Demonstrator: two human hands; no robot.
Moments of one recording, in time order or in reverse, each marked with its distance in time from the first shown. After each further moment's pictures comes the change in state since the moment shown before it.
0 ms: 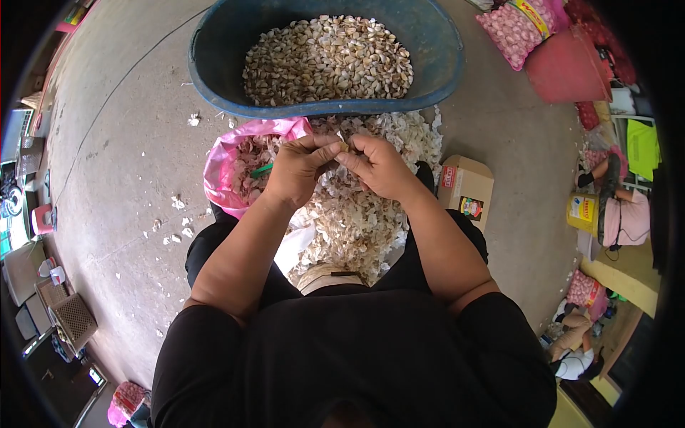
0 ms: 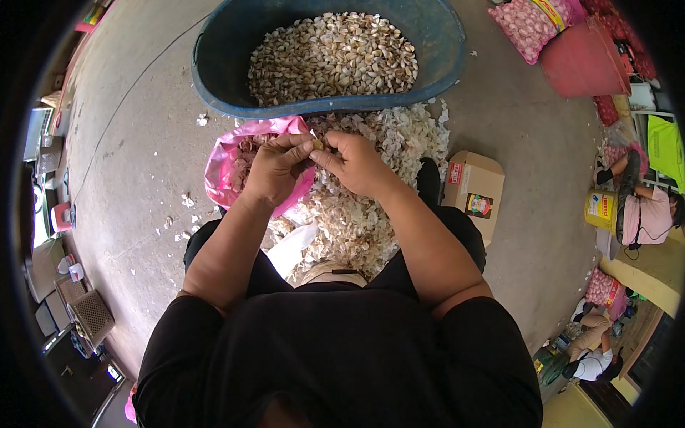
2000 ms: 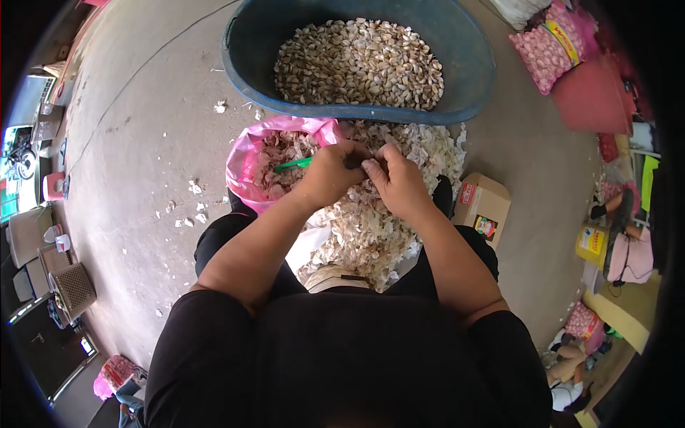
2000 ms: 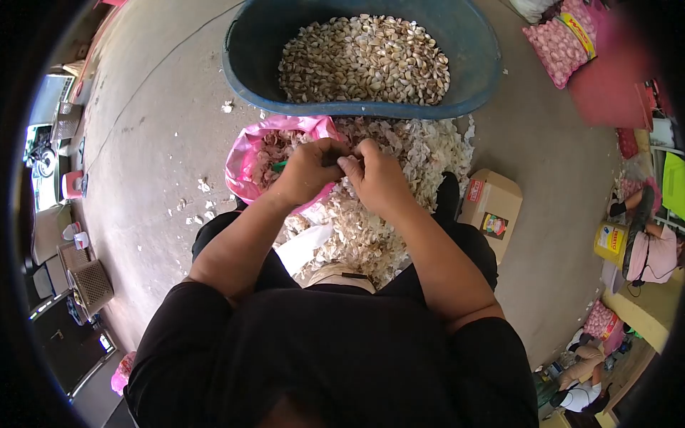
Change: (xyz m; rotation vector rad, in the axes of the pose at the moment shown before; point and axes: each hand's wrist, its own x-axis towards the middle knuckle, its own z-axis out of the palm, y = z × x) left_hand 0.002 -0.001 -0.006 0.835 -0.031 0.094; right_hand -0.001 -0.003 0.020 -0.406 0.236 -0.008
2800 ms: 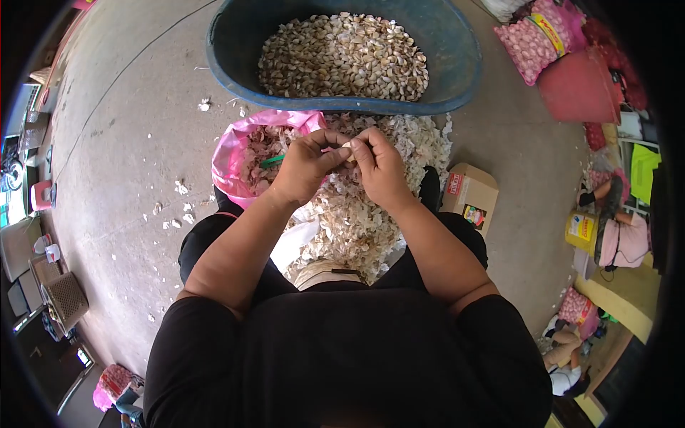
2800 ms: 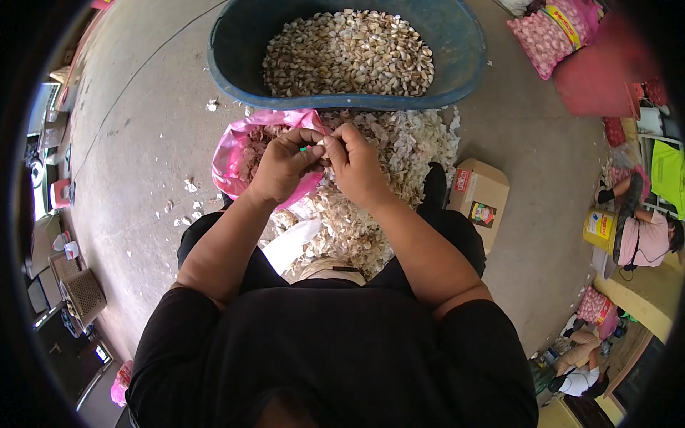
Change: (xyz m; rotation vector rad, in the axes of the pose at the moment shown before) left_hand -0.013 0.008 -0.009 -0.614 -0.040 -0.038; right_hand 0.002 -0.004 0.020 0.432 0.093 -0.031
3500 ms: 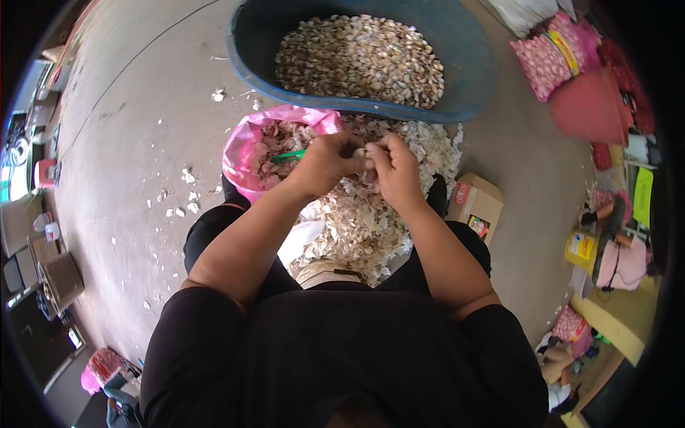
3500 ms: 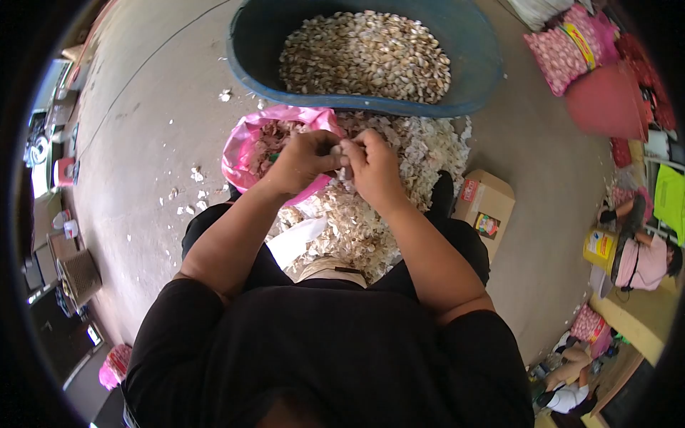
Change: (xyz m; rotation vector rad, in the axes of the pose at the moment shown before) left_hand 0.006 -0.003 -0.009 0.446 -0.008 -0.006; right_hand 0.001 0.004 0.000 0.067 -0.010 0.177
